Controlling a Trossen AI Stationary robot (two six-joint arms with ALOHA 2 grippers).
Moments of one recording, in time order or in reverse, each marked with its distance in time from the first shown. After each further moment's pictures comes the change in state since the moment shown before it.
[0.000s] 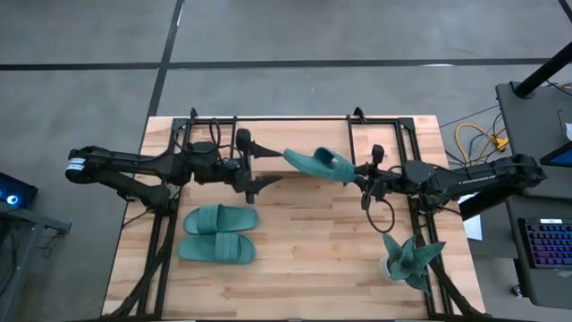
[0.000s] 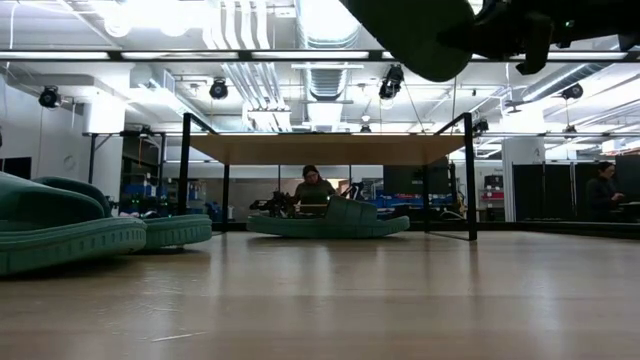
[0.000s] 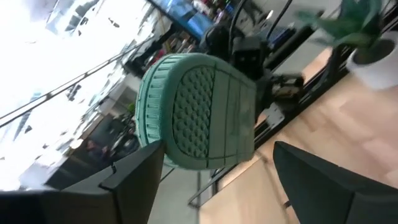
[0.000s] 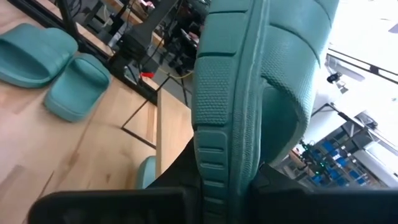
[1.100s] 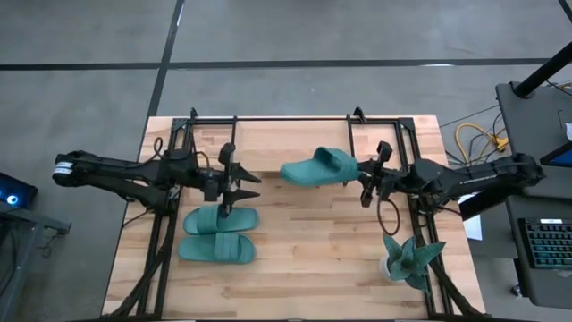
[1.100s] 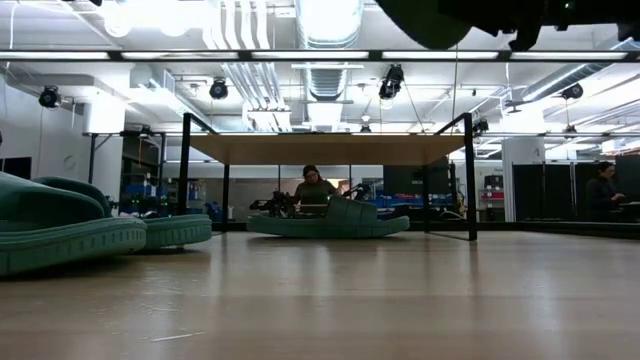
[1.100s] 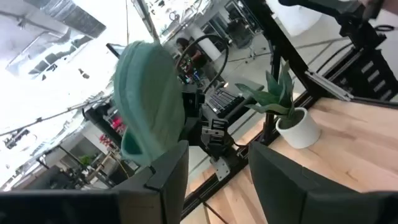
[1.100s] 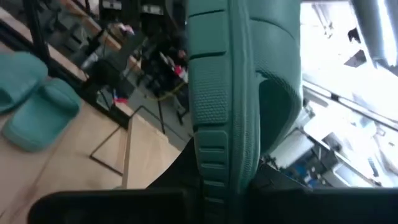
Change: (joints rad) left arm -0.002 -0.227 -0.288 0.165 0.313 -0.158; right arm 0.014 -0.013 0.009 0.134 0.013 -0.102
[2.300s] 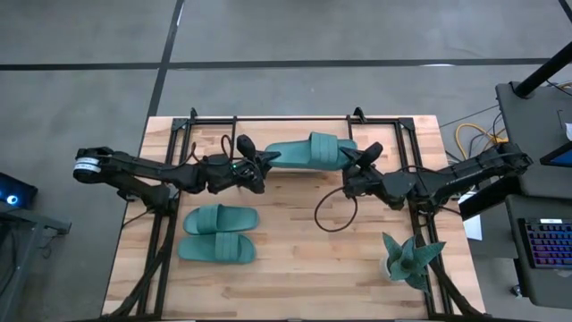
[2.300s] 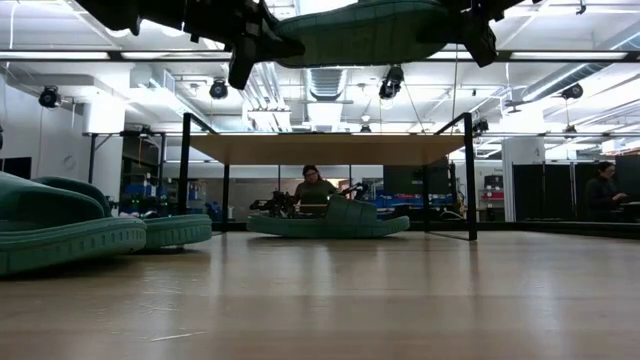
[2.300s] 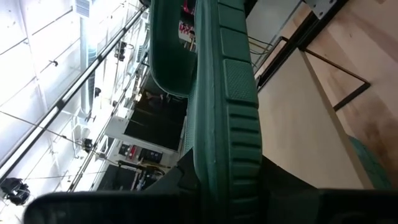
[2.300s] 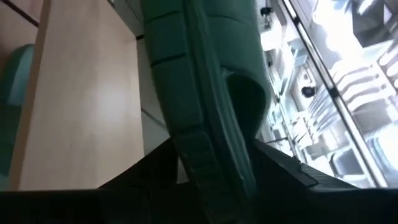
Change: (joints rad) left arm 0.034 0.322 0.031 0.183 -0.609 0.417; right arm 0.168 0.342 0.318 -0.244 0.738 -0.243
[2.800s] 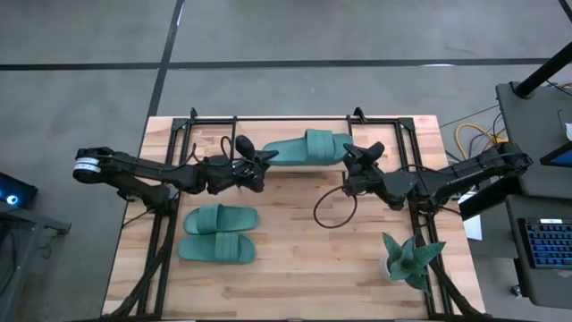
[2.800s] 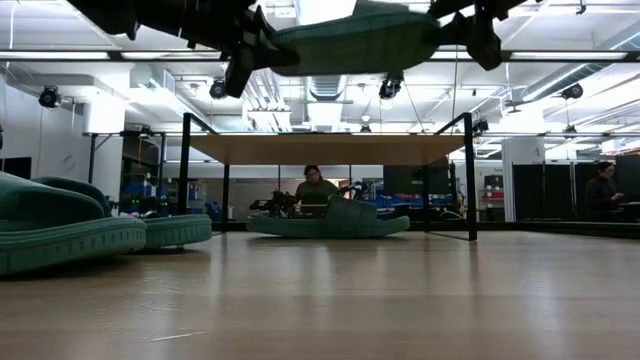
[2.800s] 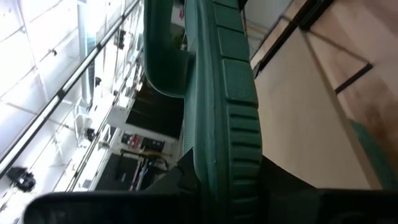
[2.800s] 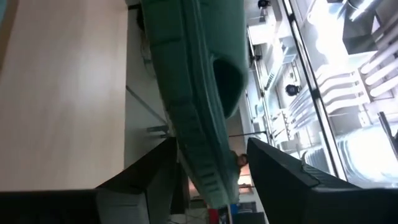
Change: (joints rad) left arm 0.002 -0.002 -0.022 0.000 -0.042 0.000; right arm 0.000 -0.005 0.000 0.002 0.078 -0.149
